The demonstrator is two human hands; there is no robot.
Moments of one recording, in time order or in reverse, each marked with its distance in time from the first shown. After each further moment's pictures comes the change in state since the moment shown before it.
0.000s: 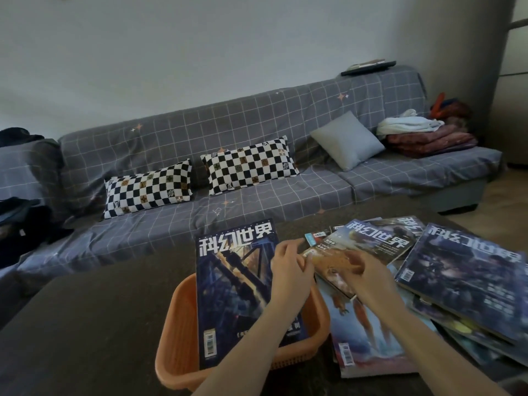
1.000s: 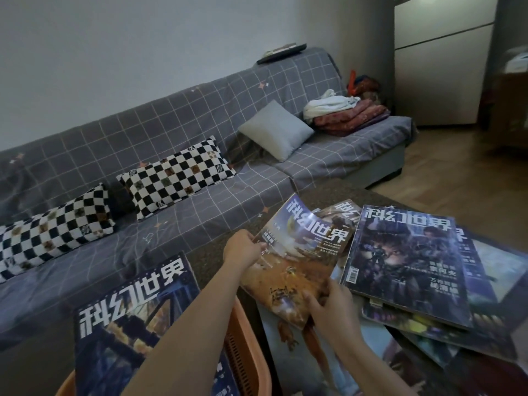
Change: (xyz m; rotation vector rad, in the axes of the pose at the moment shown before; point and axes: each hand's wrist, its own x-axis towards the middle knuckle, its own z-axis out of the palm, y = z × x) left_hand 0.157 -0.004 0.088 0.370 -0.292 -0.203; right_hand 0.019 0.063 0.022 0.236 0.096 0.329
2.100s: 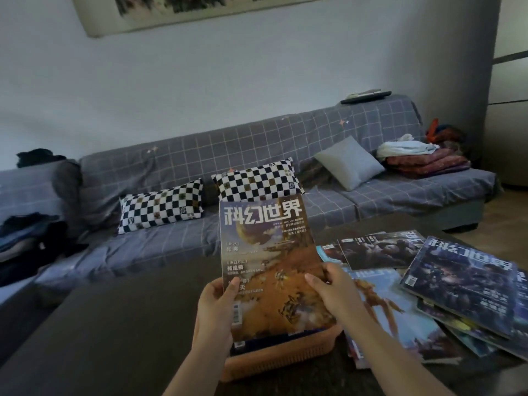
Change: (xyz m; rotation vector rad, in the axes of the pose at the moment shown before) left_hand -0.264 -0.166 -0.118 -1.130 0.428 -0.360; right_hand -0.123 -0.098 0.033 0.070 -0.265 -0.382
